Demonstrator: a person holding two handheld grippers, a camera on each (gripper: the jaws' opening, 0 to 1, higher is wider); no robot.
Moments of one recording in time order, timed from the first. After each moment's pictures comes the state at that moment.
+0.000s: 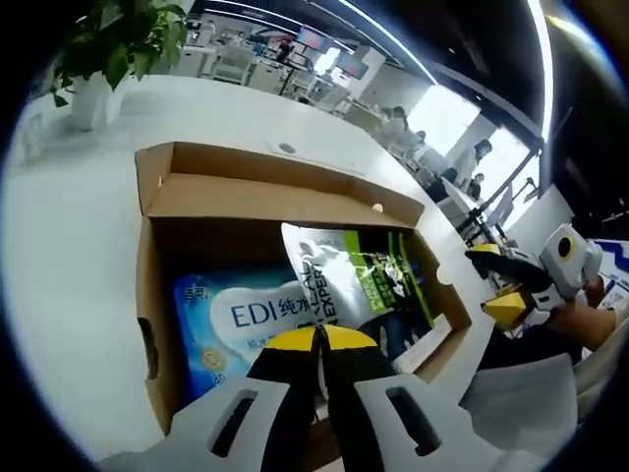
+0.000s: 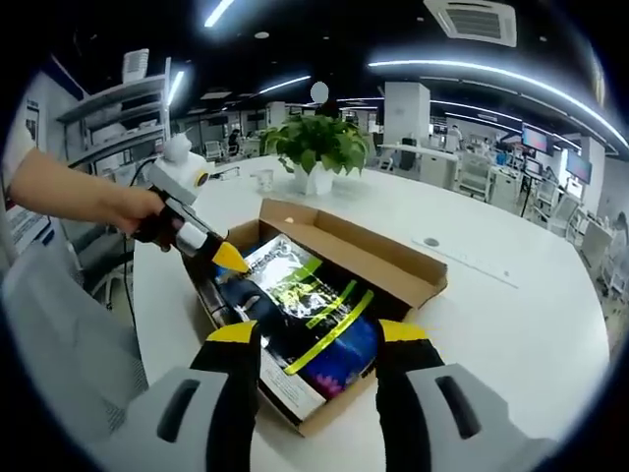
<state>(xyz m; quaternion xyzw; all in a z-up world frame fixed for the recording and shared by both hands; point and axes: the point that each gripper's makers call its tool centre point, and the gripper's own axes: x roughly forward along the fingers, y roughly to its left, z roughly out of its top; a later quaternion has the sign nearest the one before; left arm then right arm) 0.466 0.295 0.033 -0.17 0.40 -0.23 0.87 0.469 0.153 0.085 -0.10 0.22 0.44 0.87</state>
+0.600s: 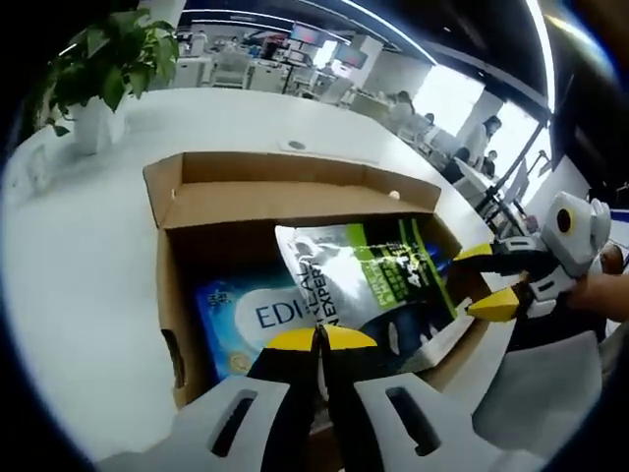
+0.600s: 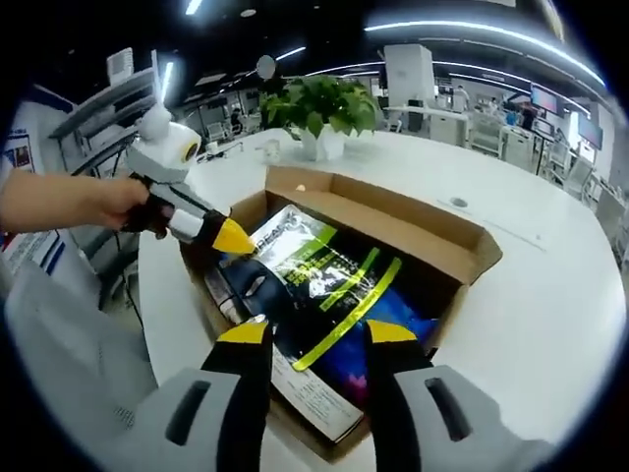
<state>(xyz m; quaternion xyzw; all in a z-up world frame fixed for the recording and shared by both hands) 0.471 0.304 0.023 -0.10 0.41 -0.21 0.88 0.468 0.184 0.038 -0.09 0.31 0.45 0.83</state>
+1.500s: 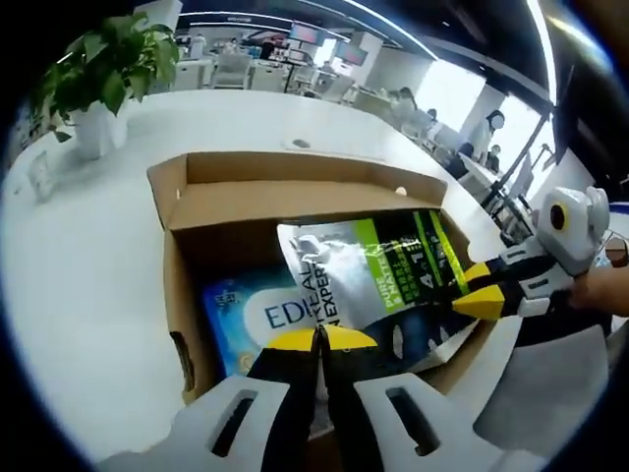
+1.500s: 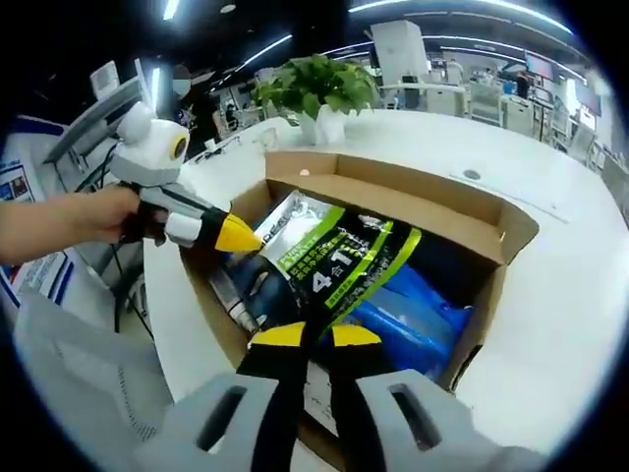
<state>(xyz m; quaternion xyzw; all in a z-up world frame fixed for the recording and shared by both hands) 0.469 0.311 0.024 -0.09 0.40 -0.20 0.89 0.462 0.200 0.032 -0.05 0.34 0.45 0.82</state>
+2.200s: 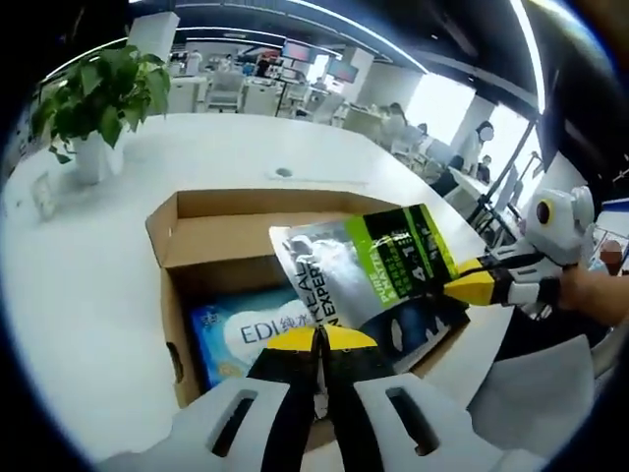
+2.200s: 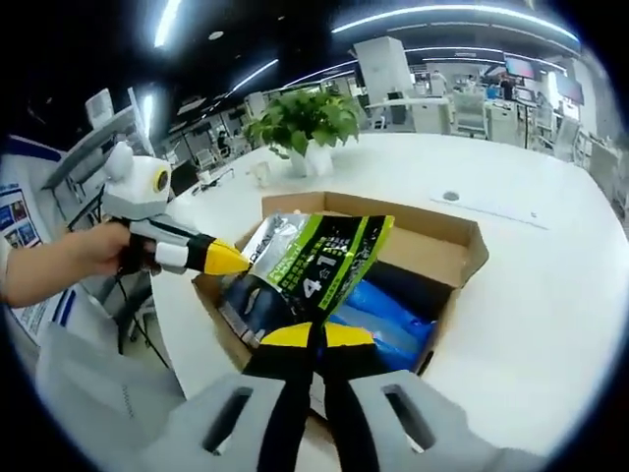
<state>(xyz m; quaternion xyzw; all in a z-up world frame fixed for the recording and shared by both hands) 0.465 0.288 0.073 -0.10 0.37 -0.21 0.90 0.471 0.173 0.082 0.00 0.32 0.43 0.85</state>
